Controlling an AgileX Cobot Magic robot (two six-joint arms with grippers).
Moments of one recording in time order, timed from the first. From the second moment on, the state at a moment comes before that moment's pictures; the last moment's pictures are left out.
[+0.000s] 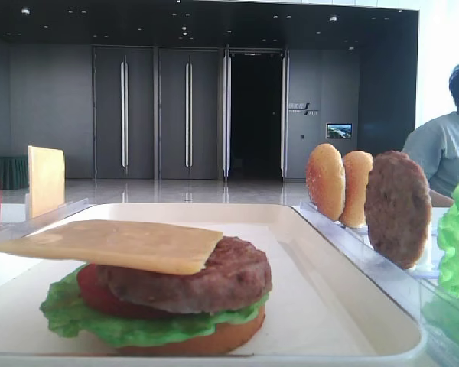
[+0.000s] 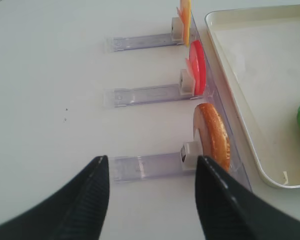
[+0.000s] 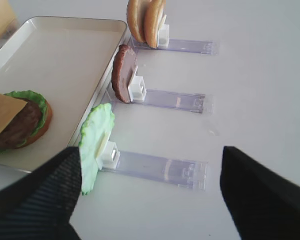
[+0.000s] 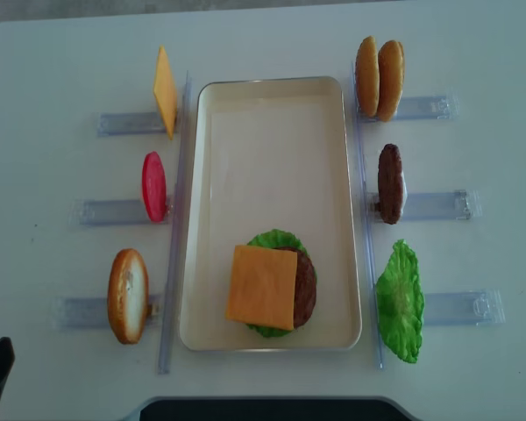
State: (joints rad) left arm 0.07 -0.02 -0.48 -0.07 1.12 0.14; right arm 0.12 -0.01 -0.51 0.24 1.13 -0.14
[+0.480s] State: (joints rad) left arm 0.07 -0.02 -0.48 -0.07 1.12 0.14; right arm 0.12 -0.01 -0.51 0.24 1.13 -0.14
